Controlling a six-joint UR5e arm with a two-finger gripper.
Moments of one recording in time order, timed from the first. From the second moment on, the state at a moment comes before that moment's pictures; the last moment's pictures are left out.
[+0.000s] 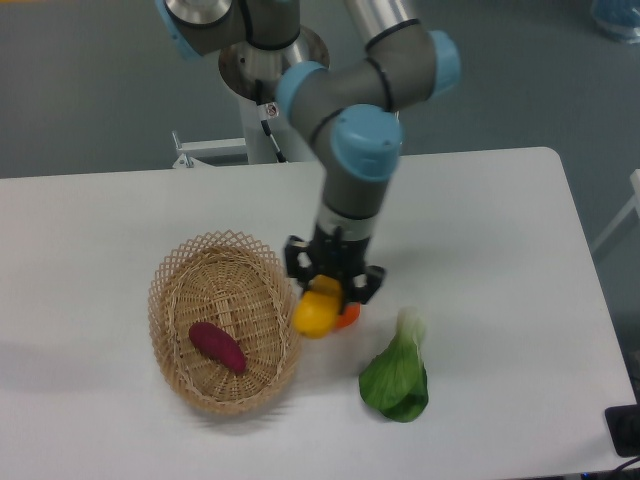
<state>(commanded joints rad) 2.60 -1.85 -1.77 -0.95 1.31 0.99</state>
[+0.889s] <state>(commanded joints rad) 2.79 -1.92 -1.62 -1.04 1.50 1.40</state>
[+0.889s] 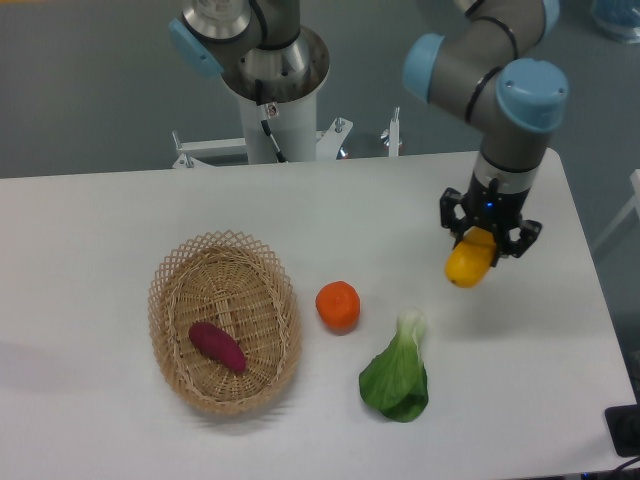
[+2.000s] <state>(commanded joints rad) 2.79 -1.98 -1.56 -1.02 1.55 1.48</state>
